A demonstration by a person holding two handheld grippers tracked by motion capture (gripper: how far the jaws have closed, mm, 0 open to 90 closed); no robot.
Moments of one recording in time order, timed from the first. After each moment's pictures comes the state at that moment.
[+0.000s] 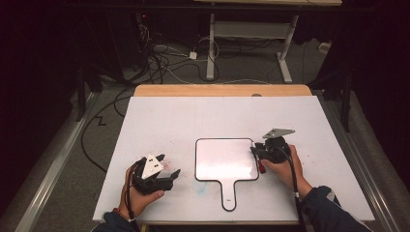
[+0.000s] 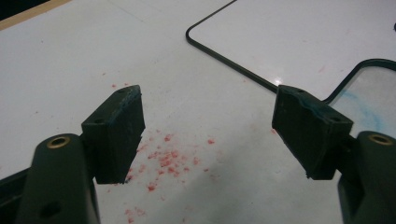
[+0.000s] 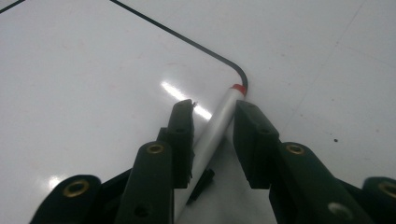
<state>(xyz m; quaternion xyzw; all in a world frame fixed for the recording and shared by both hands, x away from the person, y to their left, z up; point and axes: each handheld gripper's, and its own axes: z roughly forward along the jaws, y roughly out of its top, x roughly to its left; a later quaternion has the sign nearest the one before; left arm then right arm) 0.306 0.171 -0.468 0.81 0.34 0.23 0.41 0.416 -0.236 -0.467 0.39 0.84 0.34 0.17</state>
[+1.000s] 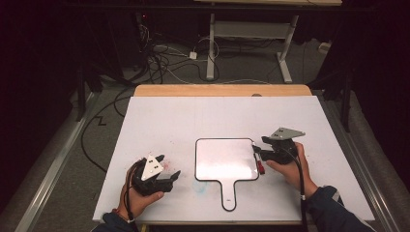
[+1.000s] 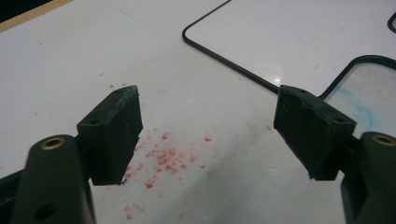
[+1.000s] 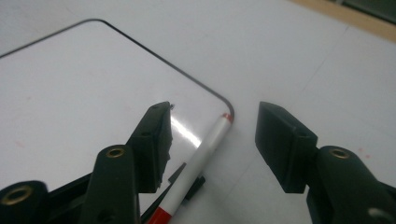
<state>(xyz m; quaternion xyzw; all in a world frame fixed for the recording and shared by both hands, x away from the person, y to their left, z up) 0.303 0.171 -0.467 0.82 0.34 0.23 0.41 0.398 -0.246 -0.442 0.34 0.83 0.39 0.23</state>
